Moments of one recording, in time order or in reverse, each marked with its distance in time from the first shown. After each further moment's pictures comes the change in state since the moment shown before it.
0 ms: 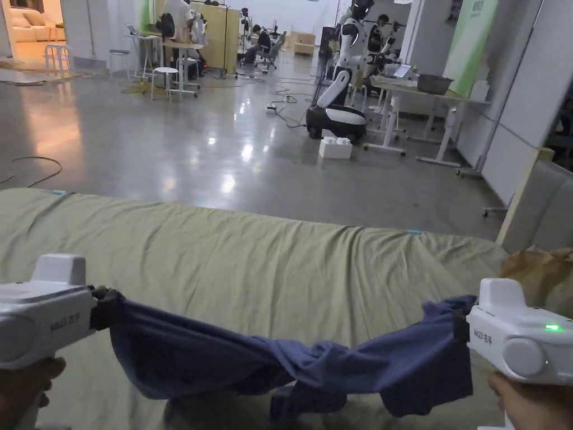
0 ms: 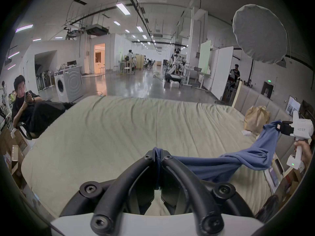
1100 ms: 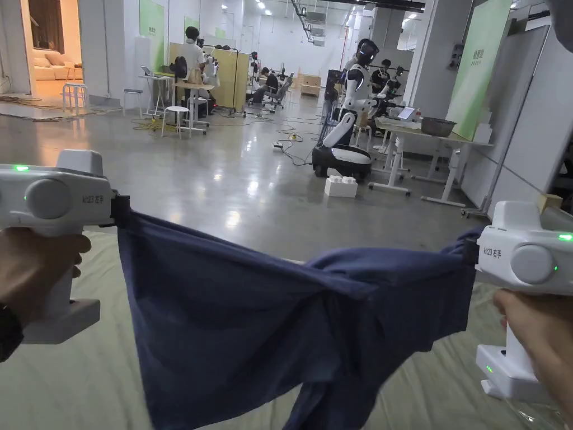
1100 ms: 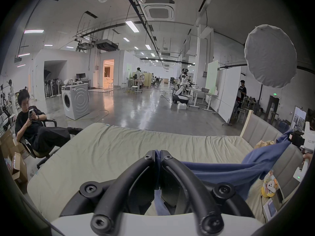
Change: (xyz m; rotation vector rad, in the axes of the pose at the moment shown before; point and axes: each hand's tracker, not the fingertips) left arm -0.028 0.164 -0.050 0.164 0.070 0.037; right arm -0.005 0.160 -0.007 0.174 -0.039 -0.043
